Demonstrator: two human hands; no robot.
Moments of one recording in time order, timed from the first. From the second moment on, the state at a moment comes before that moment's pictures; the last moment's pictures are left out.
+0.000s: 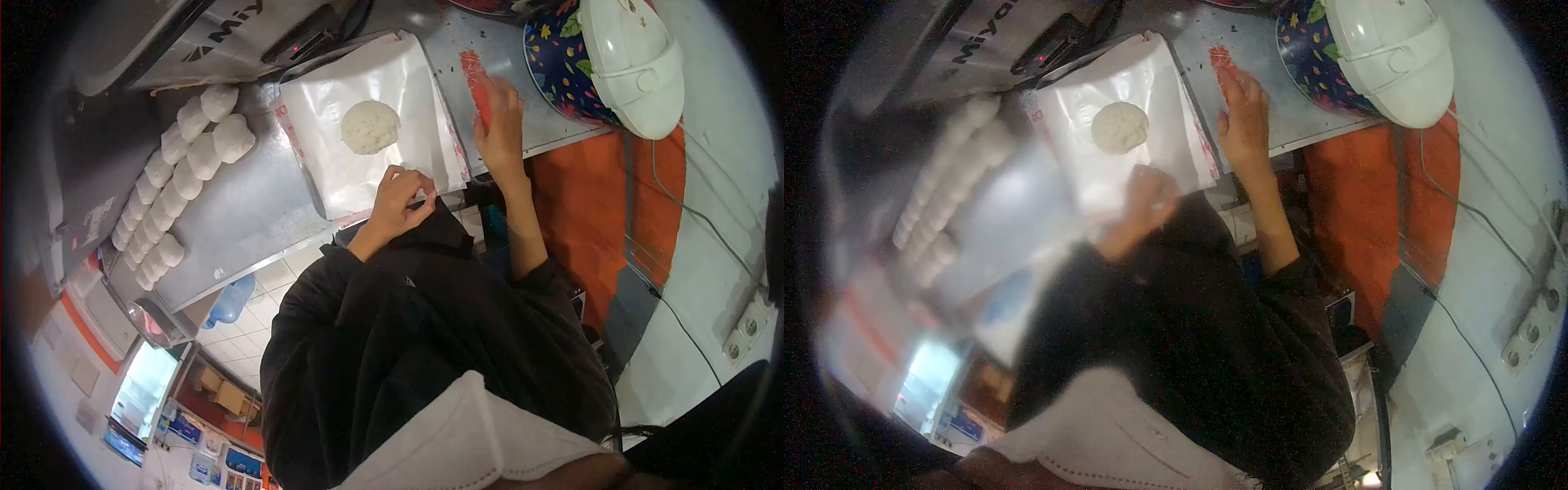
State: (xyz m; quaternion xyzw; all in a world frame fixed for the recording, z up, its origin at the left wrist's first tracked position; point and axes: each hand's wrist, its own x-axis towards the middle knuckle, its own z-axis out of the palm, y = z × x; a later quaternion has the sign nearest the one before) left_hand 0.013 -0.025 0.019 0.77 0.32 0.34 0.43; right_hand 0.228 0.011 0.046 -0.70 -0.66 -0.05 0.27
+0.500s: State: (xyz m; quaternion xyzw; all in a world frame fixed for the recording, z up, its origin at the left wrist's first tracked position) left_hand -0.012 0.106 0.049 0.85 0.42 0.28 0.17; right_hand 0.206 0.113 0.039 -0.51 -0.64 0.47 0.35
